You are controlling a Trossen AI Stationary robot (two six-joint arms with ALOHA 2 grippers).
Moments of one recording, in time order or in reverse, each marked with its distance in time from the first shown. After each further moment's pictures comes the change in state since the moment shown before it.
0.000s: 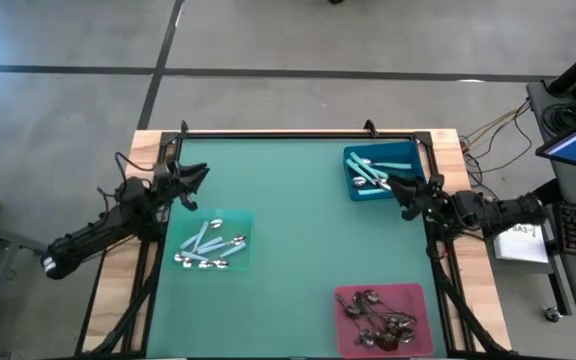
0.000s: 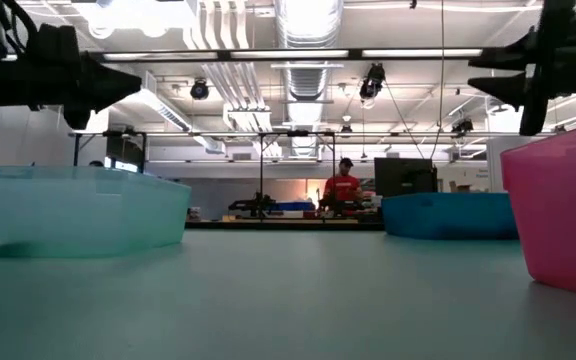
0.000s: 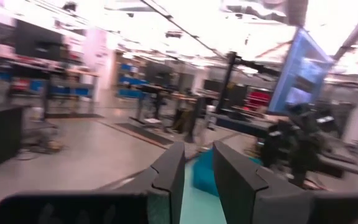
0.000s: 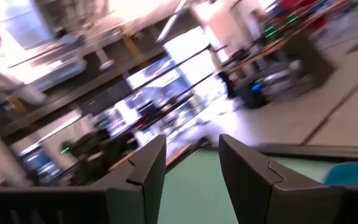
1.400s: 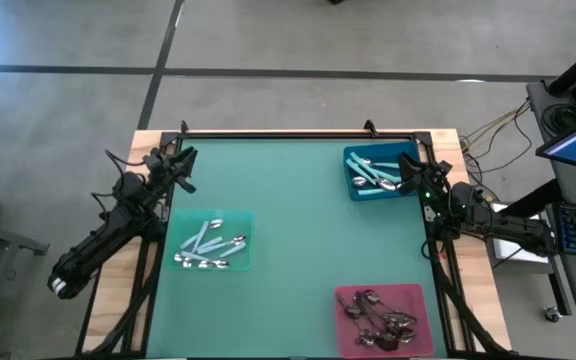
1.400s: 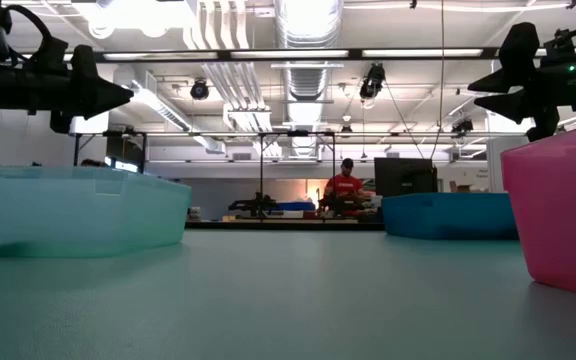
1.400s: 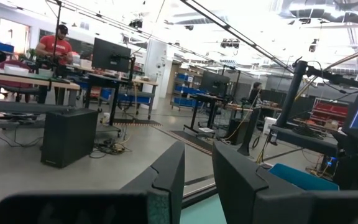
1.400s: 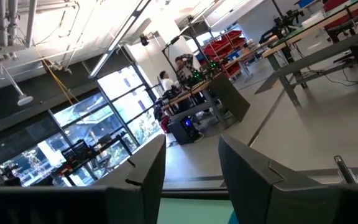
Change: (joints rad) left arm 0.278 0.010 0.010 -0.006 0.000 0.000; right arm -0.379 0.040 0.000 -0.001 -0.002 0.000
